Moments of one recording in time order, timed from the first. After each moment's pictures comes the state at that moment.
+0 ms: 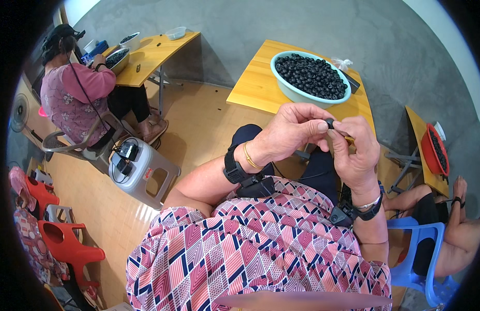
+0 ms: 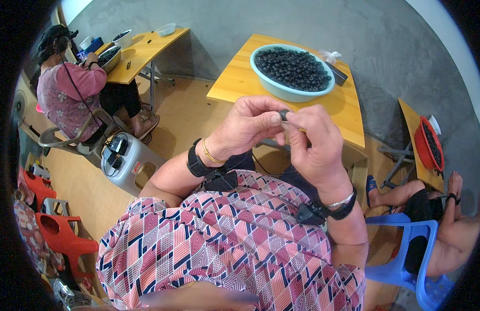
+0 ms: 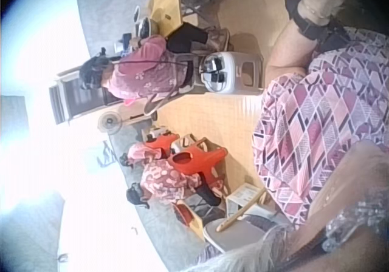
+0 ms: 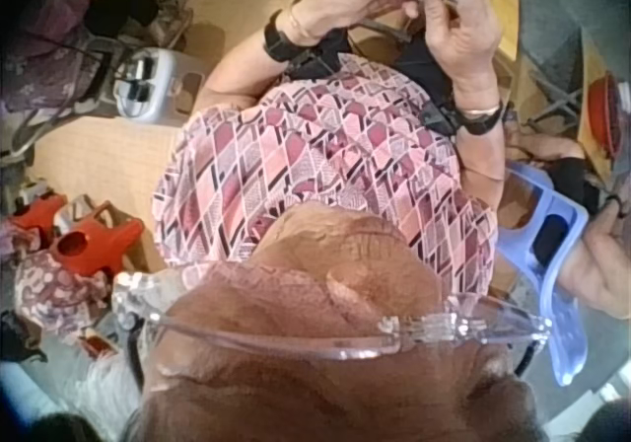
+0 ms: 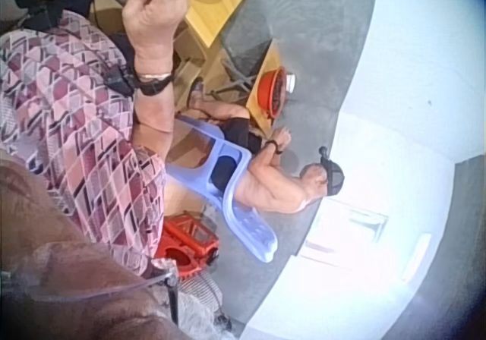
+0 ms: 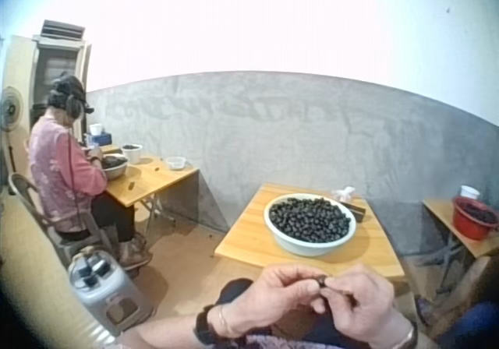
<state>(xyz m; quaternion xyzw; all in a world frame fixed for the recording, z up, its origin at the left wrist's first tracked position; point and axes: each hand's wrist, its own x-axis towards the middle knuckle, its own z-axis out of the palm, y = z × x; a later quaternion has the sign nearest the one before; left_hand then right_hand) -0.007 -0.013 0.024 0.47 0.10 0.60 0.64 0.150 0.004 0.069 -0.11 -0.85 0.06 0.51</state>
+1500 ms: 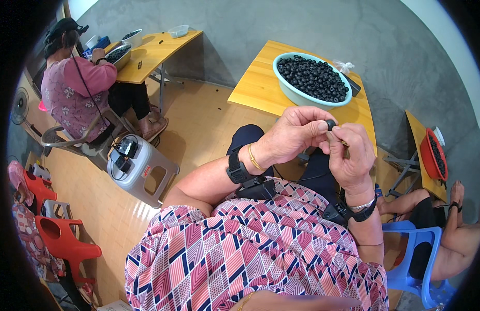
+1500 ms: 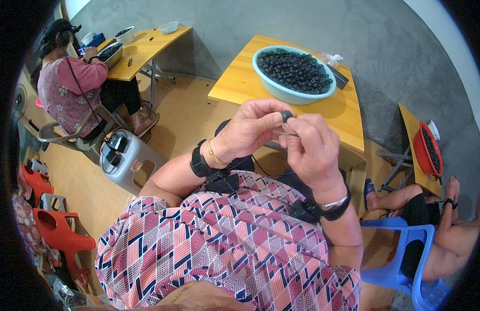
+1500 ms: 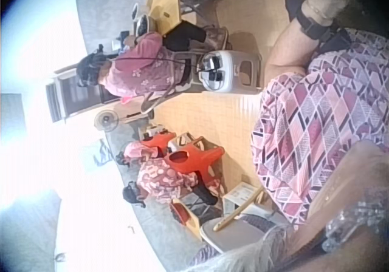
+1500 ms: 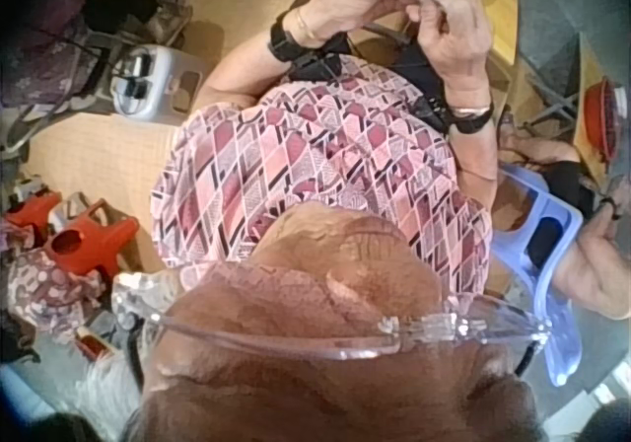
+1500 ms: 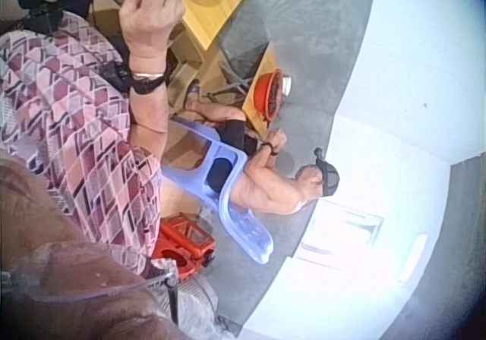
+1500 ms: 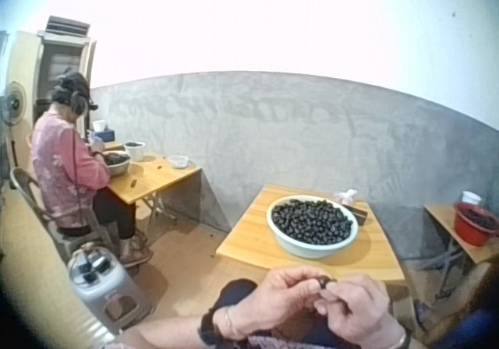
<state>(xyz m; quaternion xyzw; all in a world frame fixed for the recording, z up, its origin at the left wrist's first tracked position) -0.004 -0.011 0.019 0.45 0.05 0.61 0.65 0.148 0.009 0.059 -0.08 -0.85 -0.06 0.51</state>
